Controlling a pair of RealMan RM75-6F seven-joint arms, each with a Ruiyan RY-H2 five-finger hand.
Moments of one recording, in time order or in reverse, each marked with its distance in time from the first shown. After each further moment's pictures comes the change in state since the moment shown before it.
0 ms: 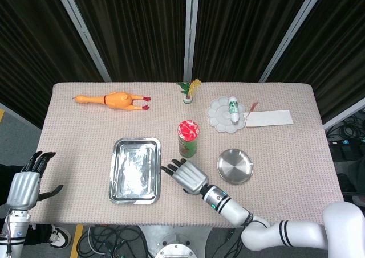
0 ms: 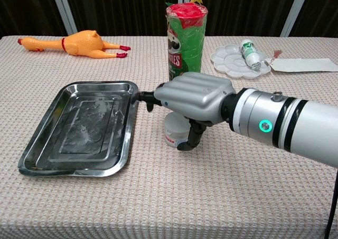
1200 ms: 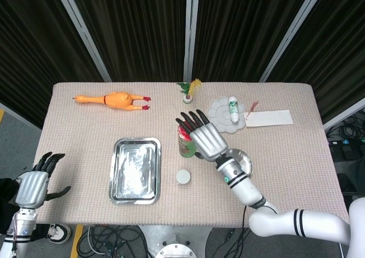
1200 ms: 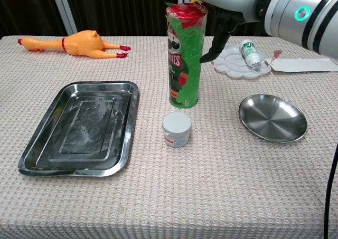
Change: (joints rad) left arm -0.010 0.000 -0.009 -0.029 0.023 -0.065 -0.024; right arm 0.060 0.160 0.166 -0.090 0.242 0.158 -0.085
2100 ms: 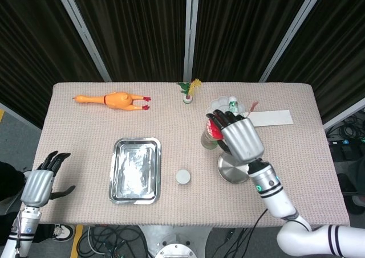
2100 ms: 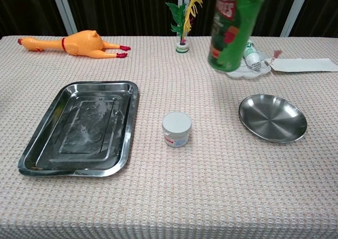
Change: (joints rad) left arm -0.019 -0.012 -0.003 -0.002 0.027 -0.022 0.000; right arm -0.175 0.279 -0.097 -0.245 -0.268 0.312 0.087
